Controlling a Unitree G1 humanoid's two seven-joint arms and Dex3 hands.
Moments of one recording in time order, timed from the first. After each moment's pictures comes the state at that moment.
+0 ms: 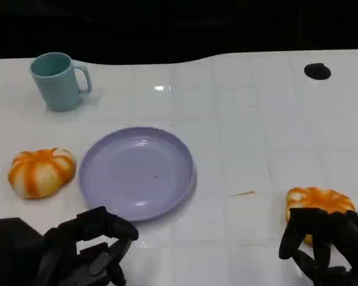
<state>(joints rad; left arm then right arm) 0.28 0.19 0.00 -0.45 -0.26 0.48 -0.27 0.24 -0.27 0.08 -0.22 -0.41 -0.22 0.08</state>
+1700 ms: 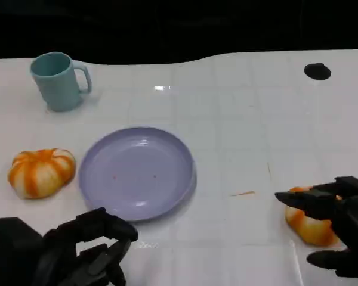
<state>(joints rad) 0.28 0.19 0.00 -0.45 -0.28 0.49 -0.27 0.25 -0.39 0.07 -0.57 -0.79 0.04 0.28</state>
